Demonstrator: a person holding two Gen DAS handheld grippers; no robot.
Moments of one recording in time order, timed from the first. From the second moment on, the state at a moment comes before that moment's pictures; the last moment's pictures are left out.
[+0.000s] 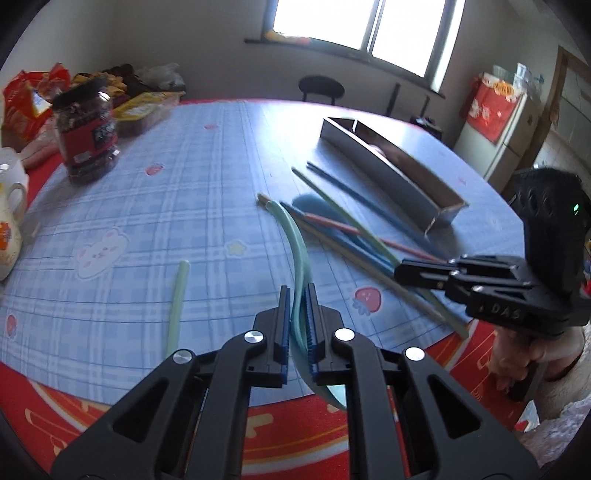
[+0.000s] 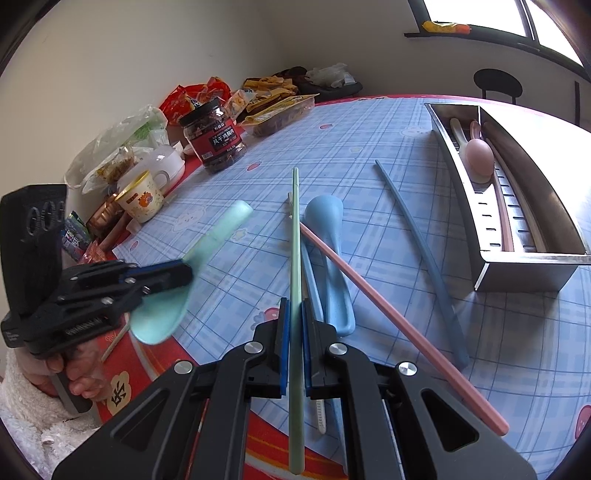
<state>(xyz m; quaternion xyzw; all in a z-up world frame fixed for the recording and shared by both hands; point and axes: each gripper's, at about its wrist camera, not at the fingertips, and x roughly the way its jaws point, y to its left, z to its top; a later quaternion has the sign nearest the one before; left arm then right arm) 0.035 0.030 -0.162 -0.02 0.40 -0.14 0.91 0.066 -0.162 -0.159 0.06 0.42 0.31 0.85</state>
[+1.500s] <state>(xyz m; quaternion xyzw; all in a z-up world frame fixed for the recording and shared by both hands) 0.201 -0.099 -0.085 0.04 0.36 -0.17 0.92 0.175 -0.288 -0.123 0.18 0.34 0.18 0.91</state>
